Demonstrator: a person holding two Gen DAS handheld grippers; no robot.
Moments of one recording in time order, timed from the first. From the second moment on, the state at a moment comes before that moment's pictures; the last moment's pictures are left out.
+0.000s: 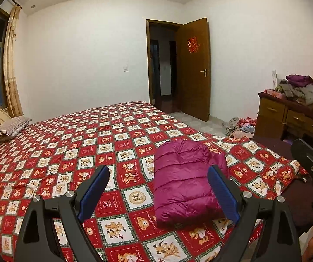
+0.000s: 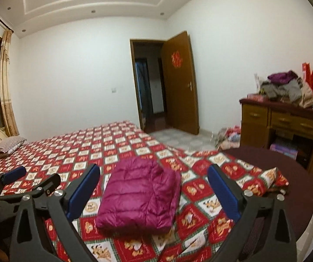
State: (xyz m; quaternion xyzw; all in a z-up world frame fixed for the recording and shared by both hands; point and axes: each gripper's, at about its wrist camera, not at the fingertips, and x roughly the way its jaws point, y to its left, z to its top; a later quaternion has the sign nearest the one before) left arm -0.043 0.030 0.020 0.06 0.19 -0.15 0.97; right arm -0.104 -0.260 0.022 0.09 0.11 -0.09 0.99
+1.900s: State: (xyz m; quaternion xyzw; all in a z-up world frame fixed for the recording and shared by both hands) left arm -0.049 0.028 0.025 0.05 0.17 -0.13 0.97; right arm -0.102 -0.261 0.017 0.10 0.12 -0.09 0.98
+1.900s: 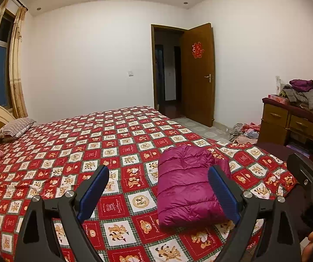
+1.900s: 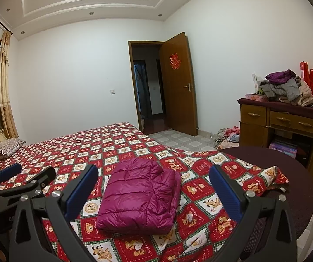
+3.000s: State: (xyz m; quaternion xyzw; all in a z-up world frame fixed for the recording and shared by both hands) left arm -0.046 0.027 0.022 0.07 0.16 -0.11 0.98; right arm -0.094 -0.266 0.010 0.09 0.12 -0.09 0.98
